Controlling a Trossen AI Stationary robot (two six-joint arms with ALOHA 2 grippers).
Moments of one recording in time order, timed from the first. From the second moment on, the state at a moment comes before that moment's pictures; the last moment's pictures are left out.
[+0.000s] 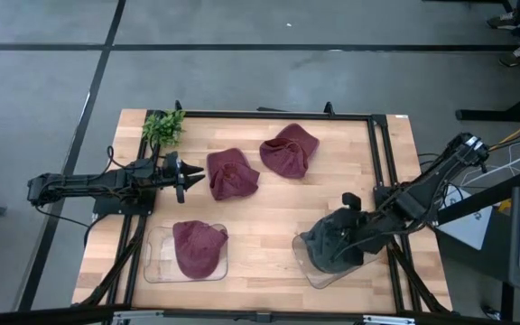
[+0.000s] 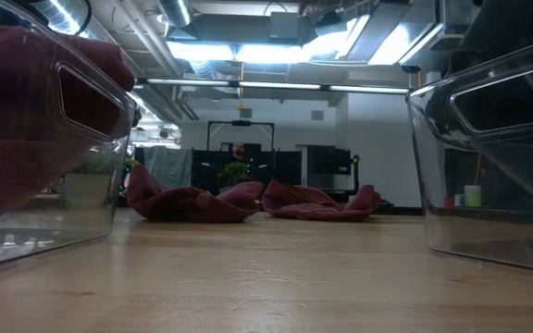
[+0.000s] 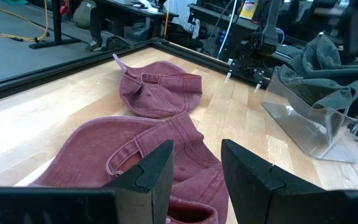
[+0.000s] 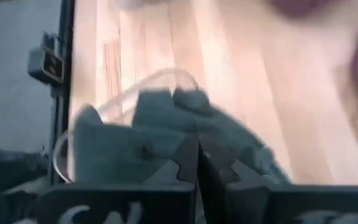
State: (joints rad) left arm 0.15 0.21 0.01 0.03 -0.14 -0.31; right arm 0.68 1.19 1.06 -0.83 0.40 0.73
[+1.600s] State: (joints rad) left arm 0.15 0.21 0.01 0.03 -0.14 -0.31; right arm 0.86 1.26 1.00 -0.78 0.10 0.89
